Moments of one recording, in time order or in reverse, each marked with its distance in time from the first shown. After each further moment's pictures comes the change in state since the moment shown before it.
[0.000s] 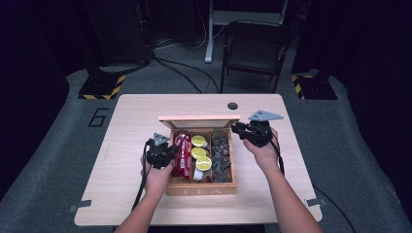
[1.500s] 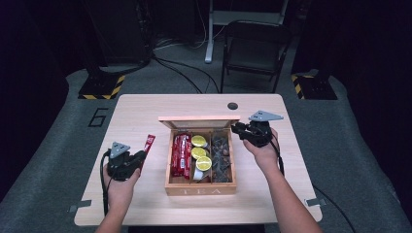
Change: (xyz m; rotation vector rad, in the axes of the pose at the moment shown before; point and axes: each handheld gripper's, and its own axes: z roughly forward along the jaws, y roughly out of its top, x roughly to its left) left arm 0.063 -0.029 -0.083 -0.064 0.047 -0.064; right arm 0.001 -0.001 0.000 -0.003 -0.004 0.006
